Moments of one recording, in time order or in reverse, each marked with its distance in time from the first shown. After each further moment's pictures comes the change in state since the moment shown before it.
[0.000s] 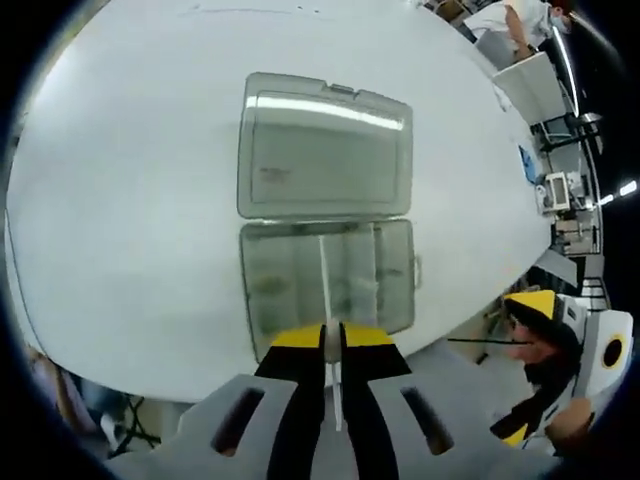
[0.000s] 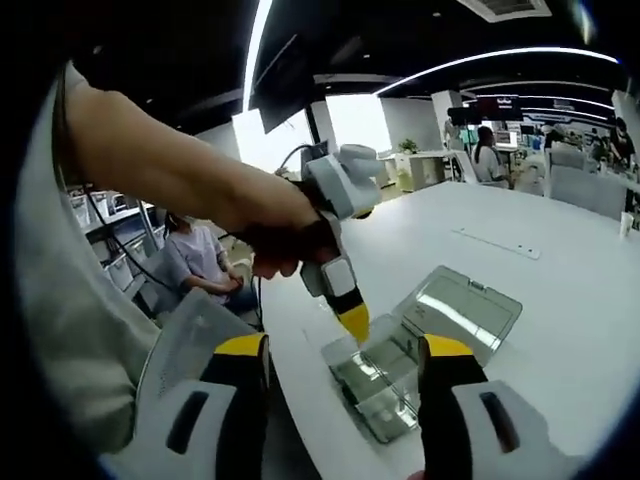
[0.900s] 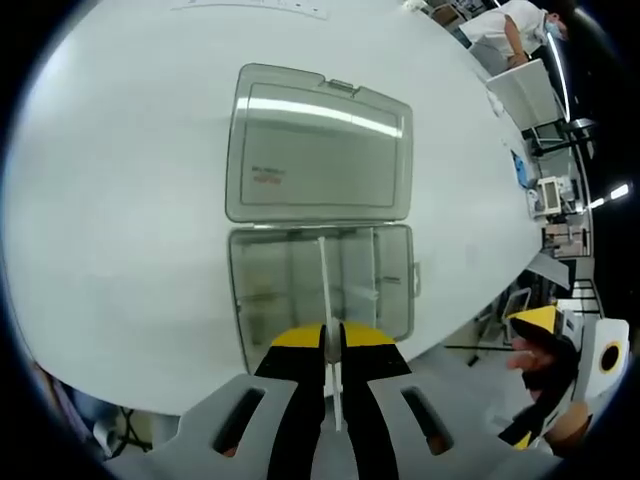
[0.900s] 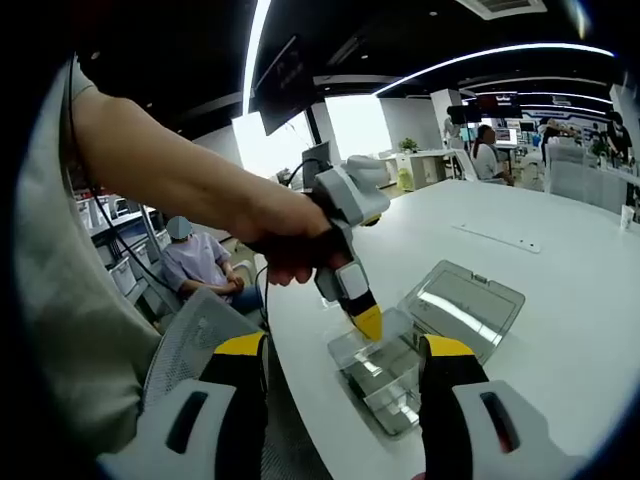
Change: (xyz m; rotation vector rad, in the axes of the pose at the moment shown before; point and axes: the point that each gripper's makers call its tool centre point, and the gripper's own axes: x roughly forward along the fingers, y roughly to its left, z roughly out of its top) left arm 0.014 0.004 0.006 -0.013 -0.017 -0.049; right arm -0.003 0.005 -0.005 0.021 0.004 0.005
